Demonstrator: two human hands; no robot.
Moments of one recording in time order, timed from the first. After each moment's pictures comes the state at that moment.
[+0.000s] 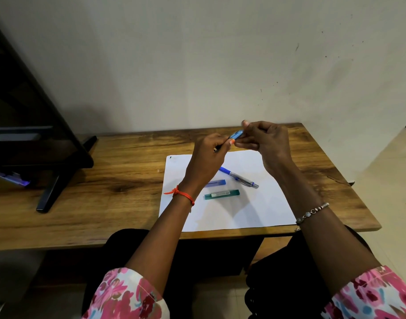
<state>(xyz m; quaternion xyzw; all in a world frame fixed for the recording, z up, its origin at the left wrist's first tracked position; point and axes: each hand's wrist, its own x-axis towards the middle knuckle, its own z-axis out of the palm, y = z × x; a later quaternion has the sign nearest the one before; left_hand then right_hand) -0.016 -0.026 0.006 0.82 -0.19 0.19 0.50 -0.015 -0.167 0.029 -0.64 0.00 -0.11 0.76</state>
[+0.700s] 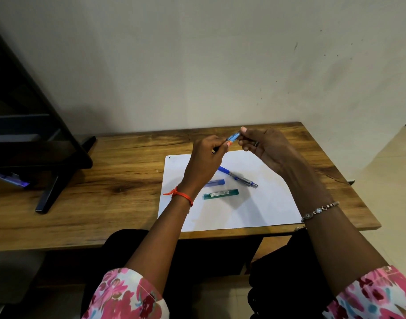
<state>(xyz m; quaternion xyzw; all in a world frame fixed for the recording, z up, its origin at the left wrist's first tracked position) -0.012 -0.024 -0.002 0.83 -0.19 0.18 0.49 -0.009 -0.179 0.027 -0.59 0.02 0.04 0.80</state>
